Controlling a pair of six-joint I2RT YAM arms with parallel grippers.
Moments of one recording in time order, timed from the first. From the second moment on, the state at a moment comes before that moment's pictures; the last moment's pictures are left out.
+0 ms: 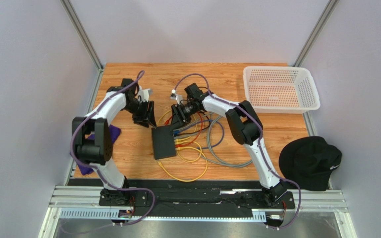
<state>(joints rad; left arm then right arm) -0.09 1.79 1.29 -0.93 0.46 0.05 0.62 2.43 1.86 -0.46 -0.96 0.18</state>
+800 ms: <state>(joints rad) -0.13 1.84 1.15 -0.73 0.61 -0.15 0.59 2.43 1.85 -0.48 -0.95 0.20</state>
